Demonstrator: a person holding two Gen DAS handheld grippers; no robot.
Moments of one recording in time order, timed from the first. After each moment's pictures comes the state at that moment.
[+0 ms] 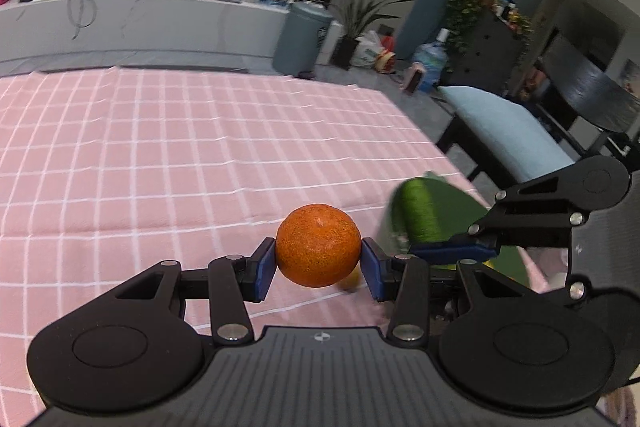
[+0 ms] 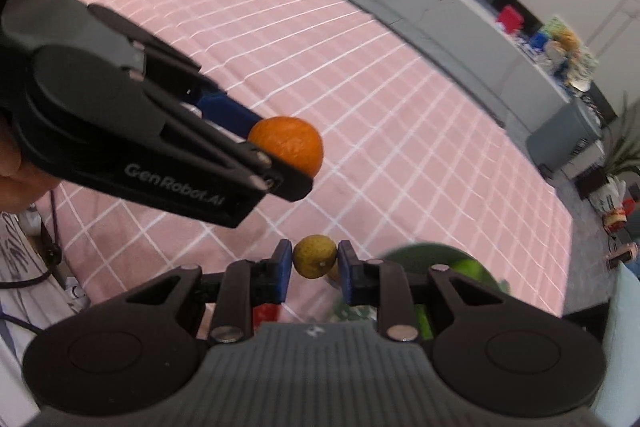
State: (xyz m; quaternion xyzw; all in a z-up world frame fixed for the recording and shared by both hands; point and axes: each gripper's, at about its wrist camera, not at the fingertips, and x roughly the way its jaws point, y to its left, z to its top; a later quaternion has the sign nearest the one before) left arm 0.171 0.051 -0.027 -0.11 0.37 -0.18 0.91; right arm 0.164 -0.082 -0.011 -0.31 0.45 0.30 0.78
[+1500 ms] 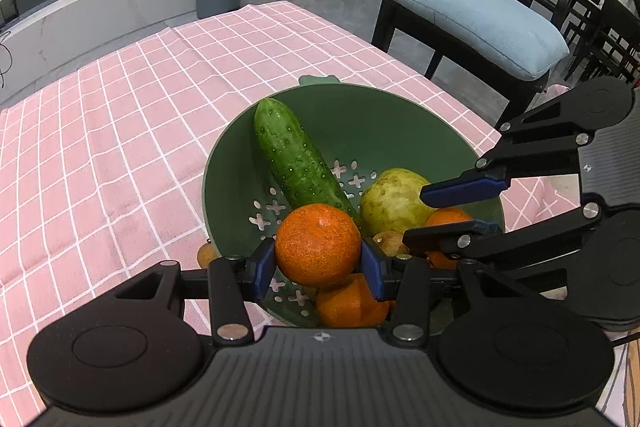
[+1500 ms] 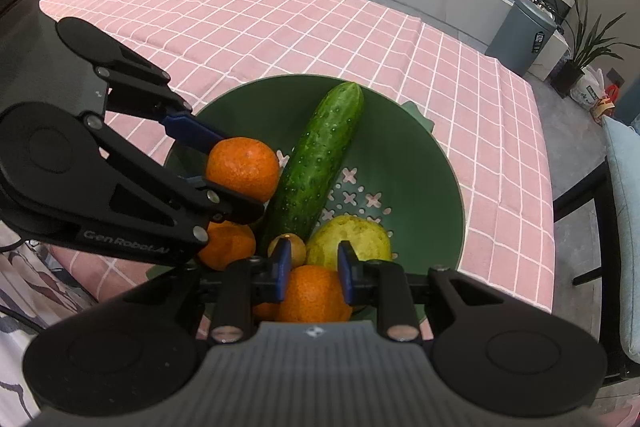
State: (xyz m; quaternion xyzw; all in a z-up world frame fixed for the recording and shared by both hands) left arm 0.193 -0.090 -0.060 0.06 0.45 -0.24 0.86; right arm 0.173 -0.218 -0.045 -0.20 0.50 0.23 0.81
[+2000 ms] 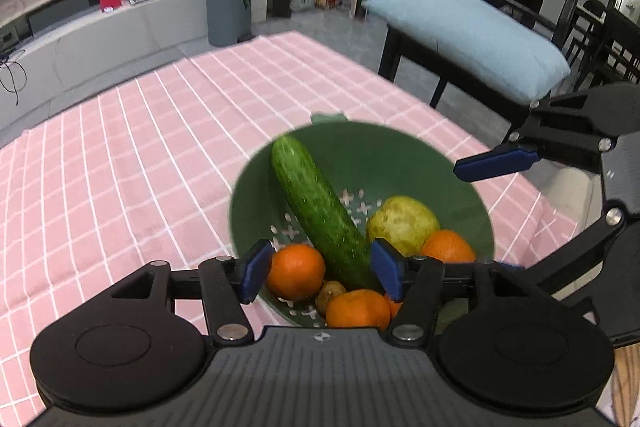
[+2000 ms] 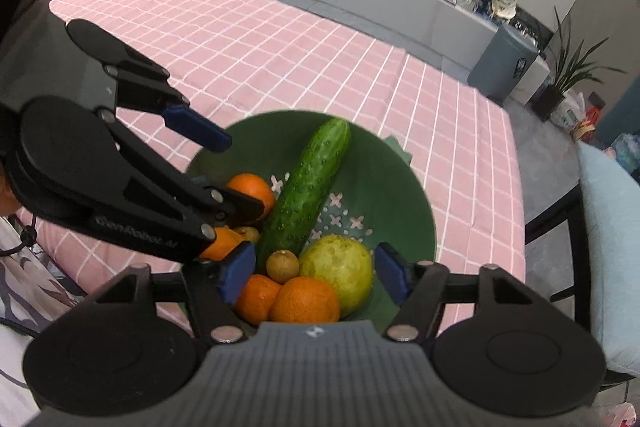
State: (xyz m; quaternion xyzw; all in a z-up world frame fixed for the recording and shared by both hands) left arm 0.180 -0.078 -0.030 0.06 0.41 -0.23 0.88; right arm 0.157 -0.211 -0.015 -0.22 0.46 0.22 0.83
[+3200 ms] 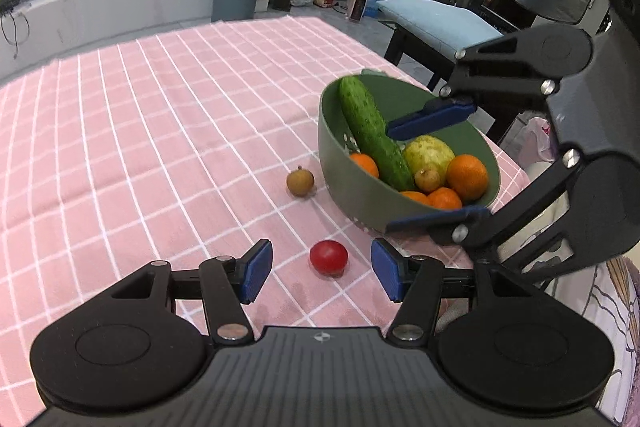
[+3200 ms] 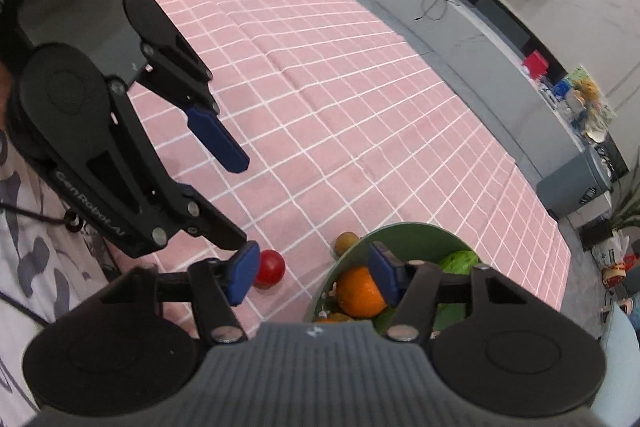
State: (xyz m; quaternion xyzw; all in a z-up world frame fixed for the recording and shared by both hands) left arm 0.144 0.030 -0.055 -0.01 0.42 -0.26 0.87; right arm 0.144 -0.111 -0.014 -0.36 0.40 0.38 0.76
